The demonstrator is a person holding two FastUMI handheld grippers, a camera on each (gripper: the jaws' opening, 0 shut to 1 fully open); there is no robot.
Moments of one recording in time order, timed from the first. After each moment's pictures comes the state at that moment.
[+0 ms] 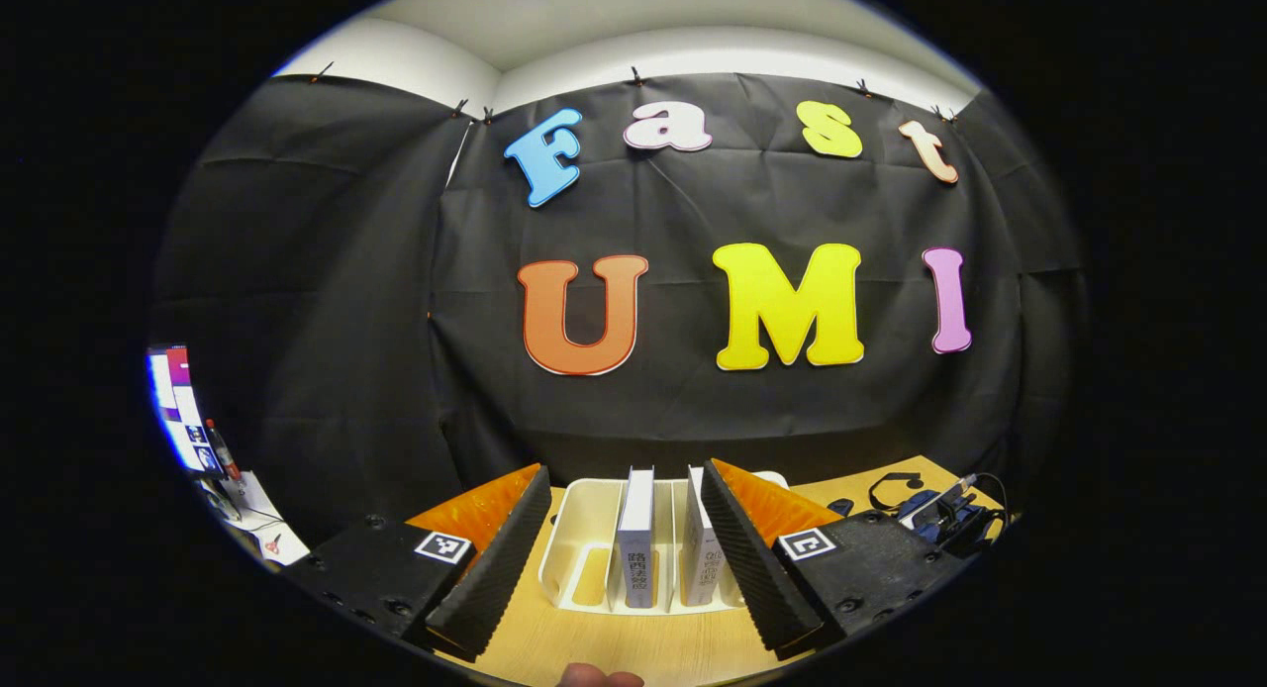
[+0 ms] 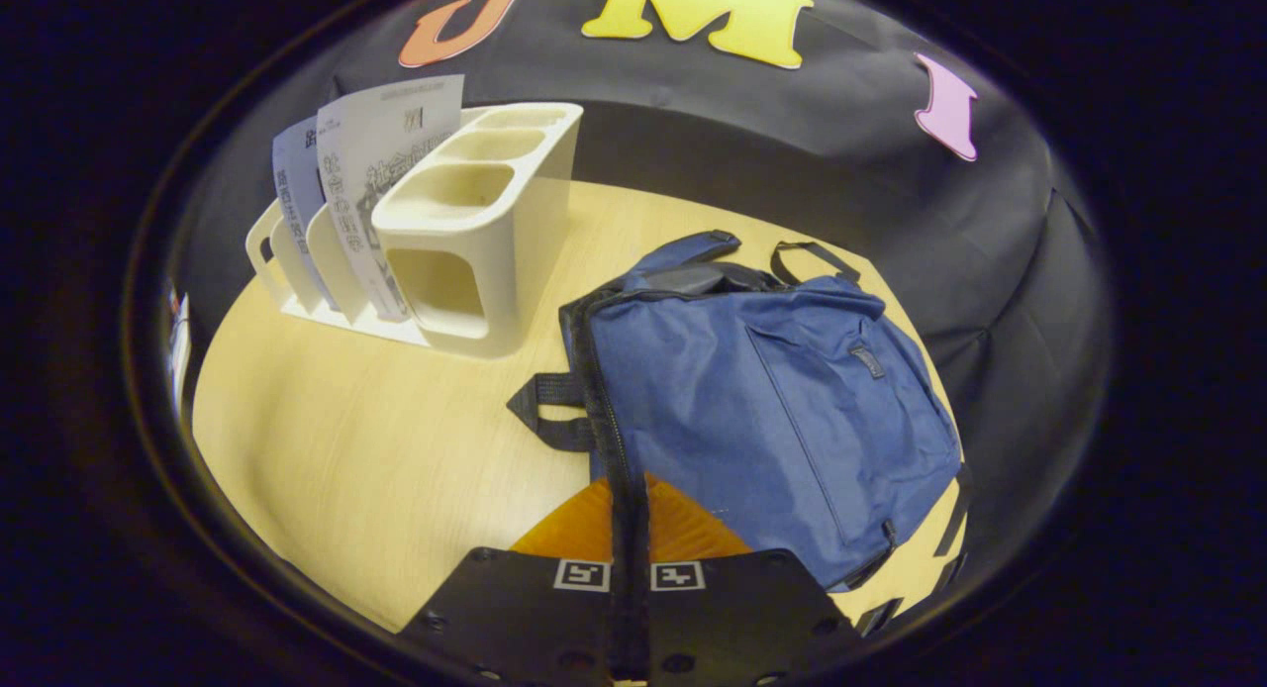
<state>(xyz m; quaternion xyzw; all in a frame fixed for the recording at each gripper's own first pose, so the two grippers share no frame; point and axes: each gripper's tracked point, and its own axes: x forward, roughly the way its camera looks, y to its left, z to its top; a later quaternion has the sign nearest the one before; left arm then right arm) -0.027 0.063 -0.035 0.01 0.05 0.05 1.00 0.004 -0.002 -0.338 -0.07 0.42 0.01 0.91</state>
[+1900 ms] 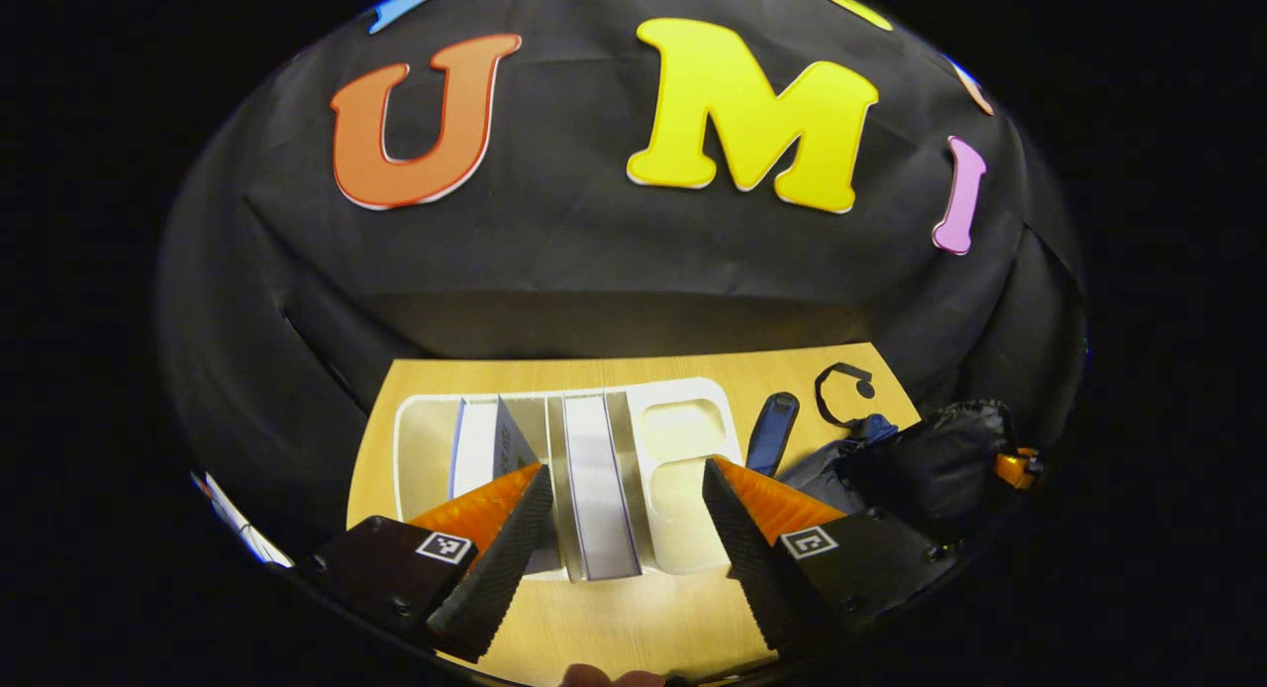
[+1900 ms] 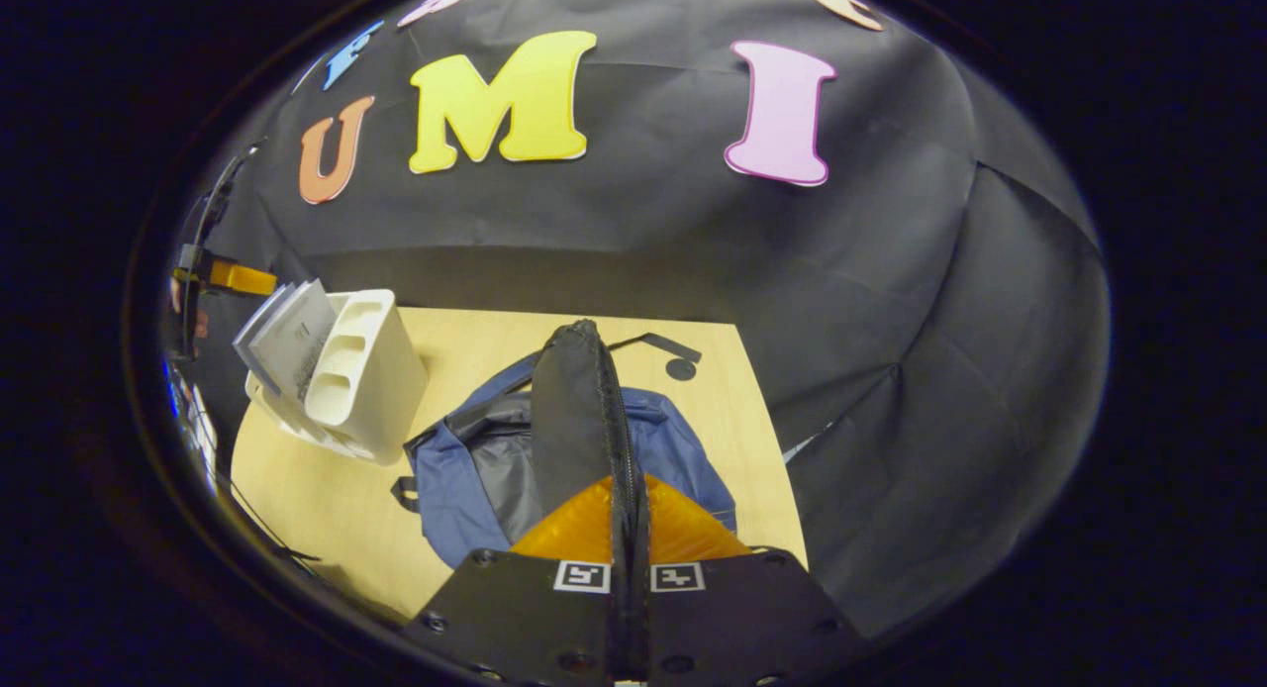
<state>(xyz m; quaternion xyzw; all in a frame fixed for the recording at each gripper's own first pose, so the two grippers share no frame) 0.149 -0.030 -0.150 -0.03 0.43 -0.08 0.90 0.041 -0.246 -0.157 -0.01 0.35 -0.02 0.94</state>
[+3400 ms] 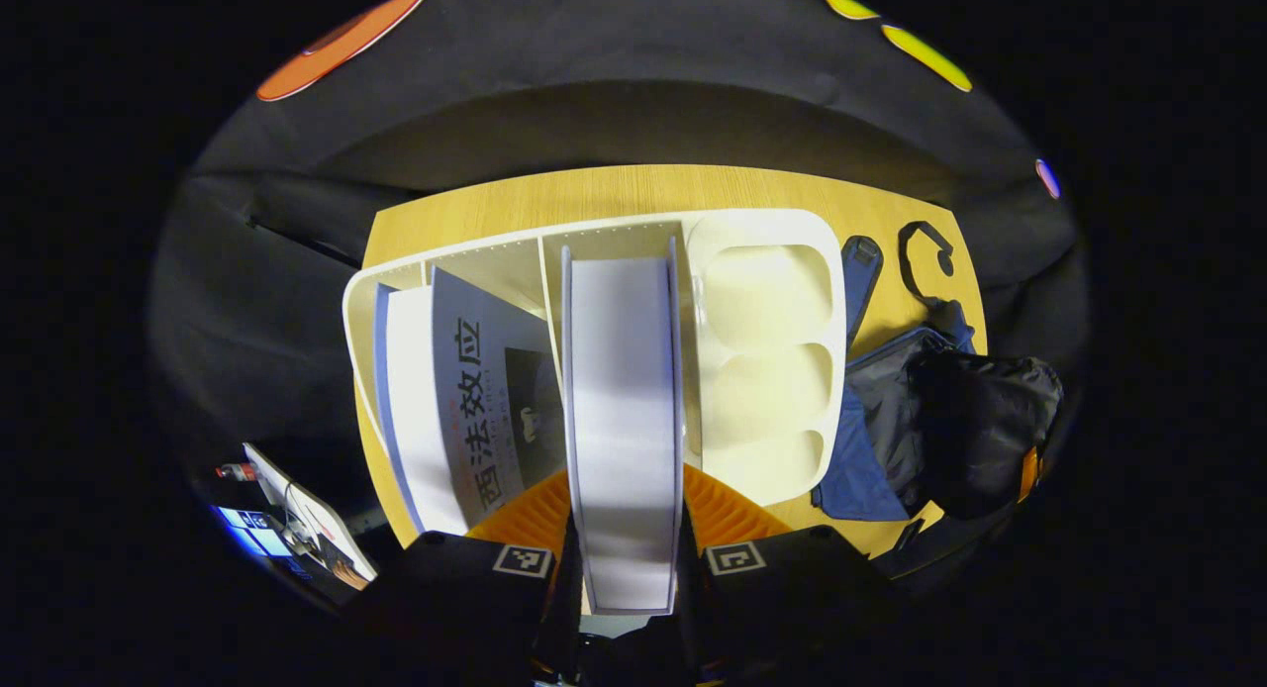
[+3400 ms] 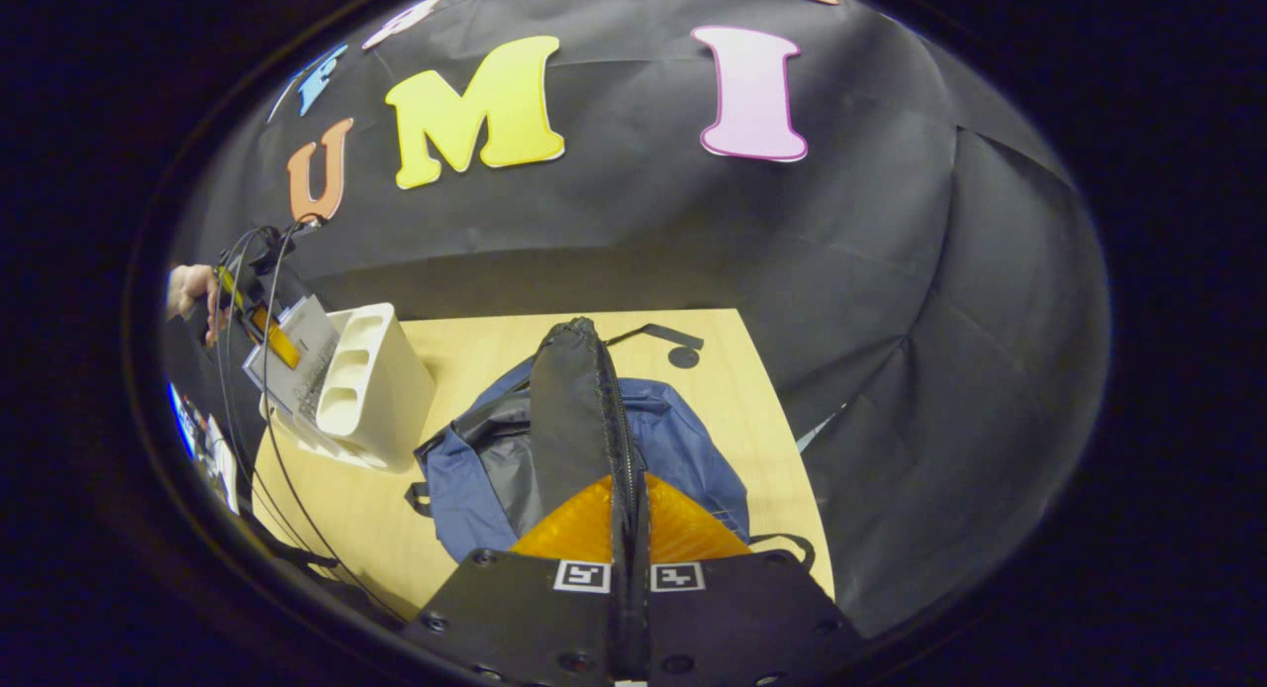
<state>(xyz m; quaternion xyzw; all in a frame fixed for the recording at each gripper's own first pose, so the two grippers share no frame) 0.120 -0.008 -0.219 0.03 0.66 -0.05 0.75 0.033 -0.249 -0.172 0.04 0.35 -0.01 0.93</state>
